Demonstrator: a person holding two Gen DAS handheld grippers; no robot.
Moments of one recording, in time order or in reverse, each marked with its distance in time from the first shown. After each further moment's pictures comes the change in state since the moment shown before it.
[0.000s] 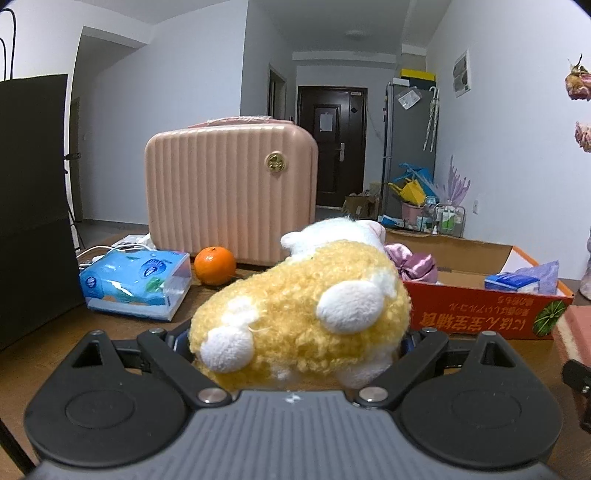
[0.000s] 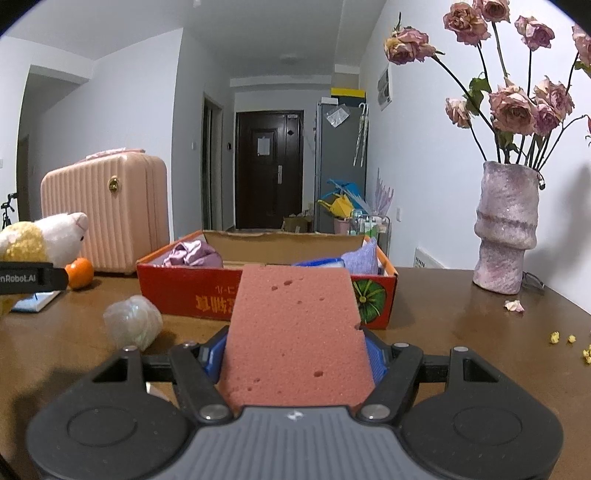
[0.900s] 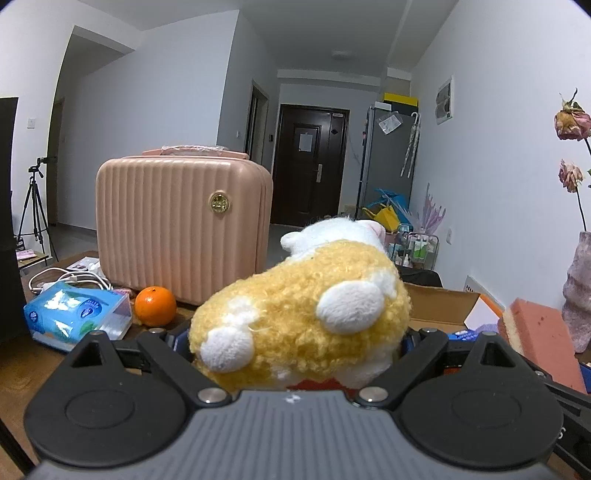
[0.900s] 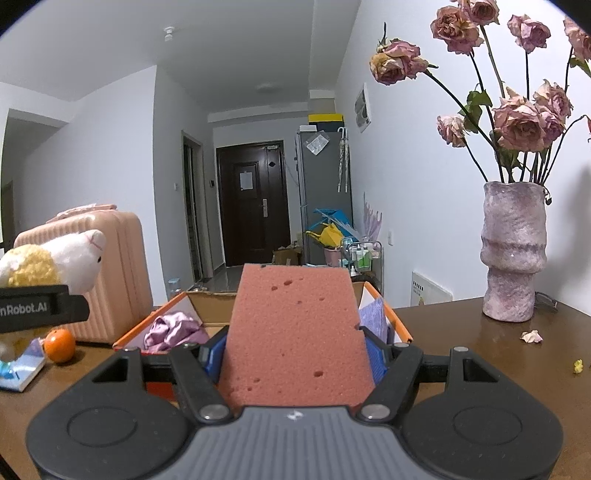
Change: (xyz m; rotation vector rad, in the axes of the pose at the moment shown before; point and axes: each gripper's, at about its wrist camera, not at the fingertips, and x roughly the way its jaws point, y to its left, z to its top) left arm 0.023 -0.045 0.045 -0.049 -0.064 -0.096; right arm 0.052 -0.005 0.048 0.101 -0.104 -0.026
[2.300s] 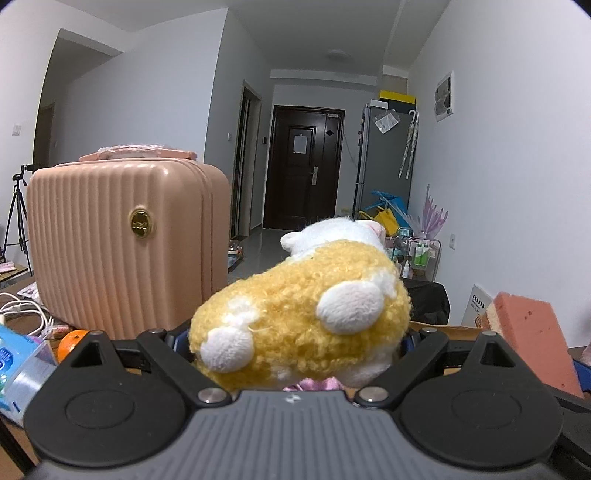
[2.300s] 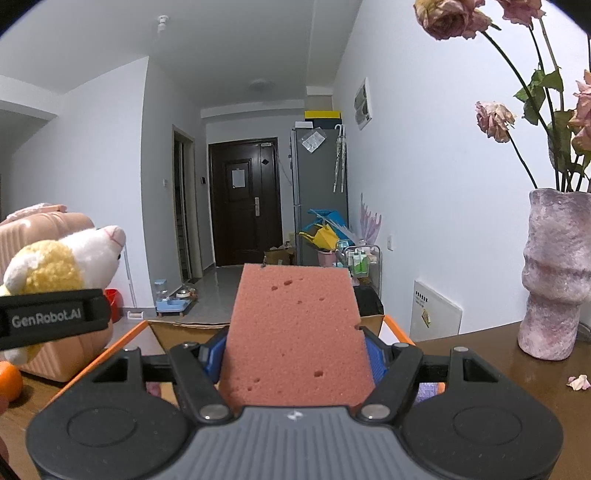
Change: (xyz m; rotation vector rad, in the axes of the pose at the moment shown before) left arm 0.121 -0.048 0.030 0.014 -0.011 -0.003; right arm 0.127 0.012 0.031 -0.021 0.007 -0.034
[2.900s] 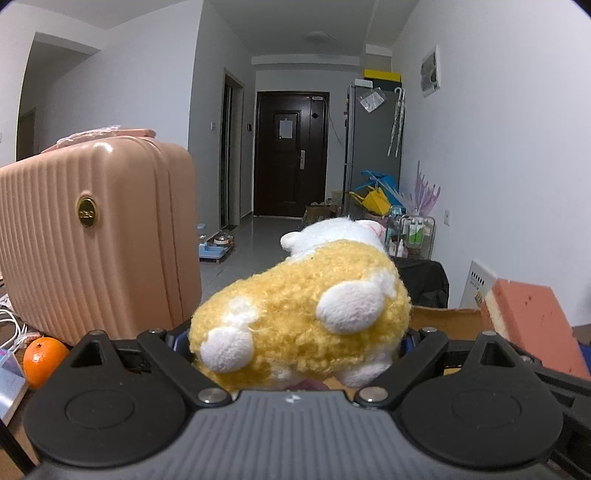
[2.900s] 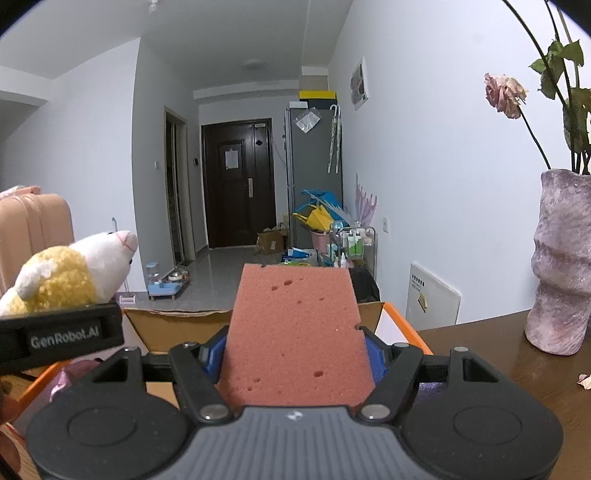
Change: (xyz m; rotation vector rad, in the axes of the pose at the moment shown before) left arm 0.055 -0.008 -0.004 0.058 0.047 -0.027; right arm 0.036 -0.001 -0.004 -0.003 0.068 -0.024
